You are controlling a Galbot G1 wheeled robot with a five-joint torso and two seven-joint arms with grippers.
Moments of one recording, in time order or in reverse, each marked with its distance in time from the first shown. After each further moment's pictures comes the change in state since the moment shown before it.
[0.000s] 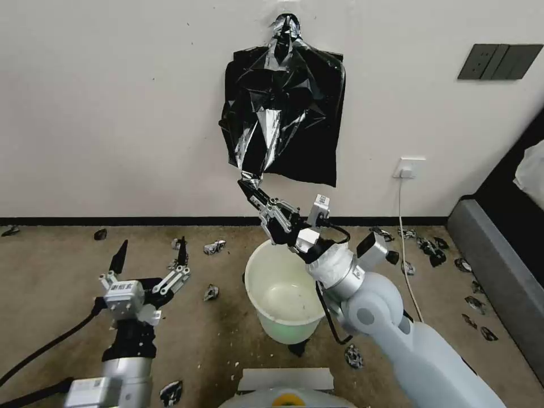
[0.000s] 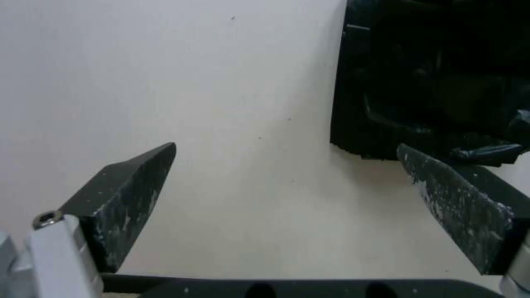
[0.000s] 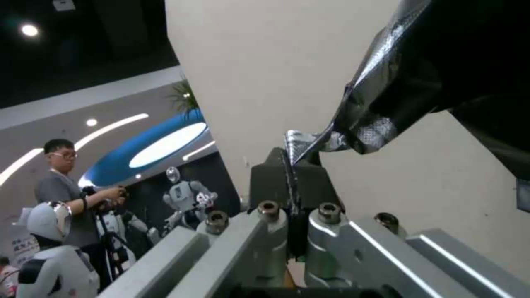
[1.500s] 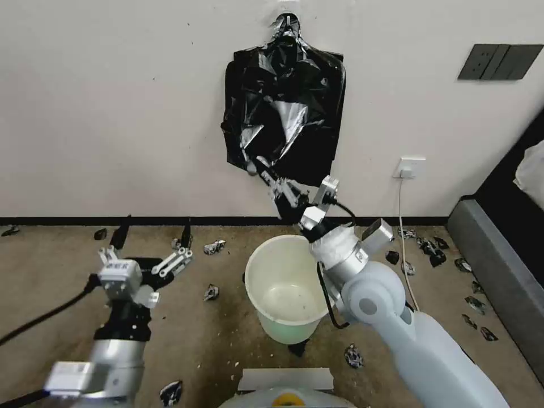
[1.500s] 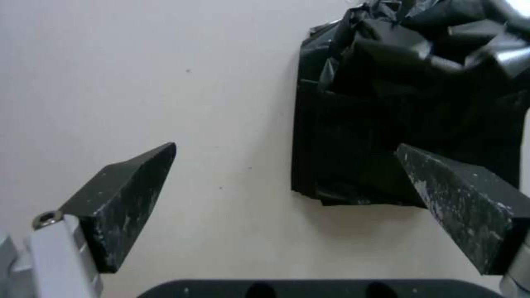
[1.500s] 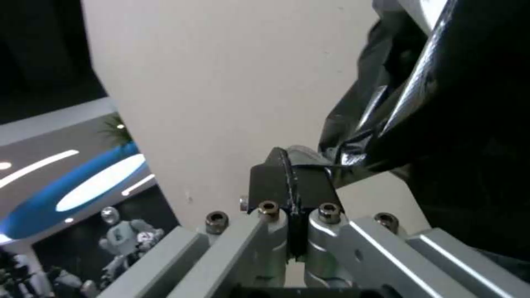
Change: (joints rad) left arm -0.096 0.266 -0.045 -0.094 -0.188 0.124 -0.030; right arm 0.083 0.032 0.004 0.035 0.052 -0.005 0.311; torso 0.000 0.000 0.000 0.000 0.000
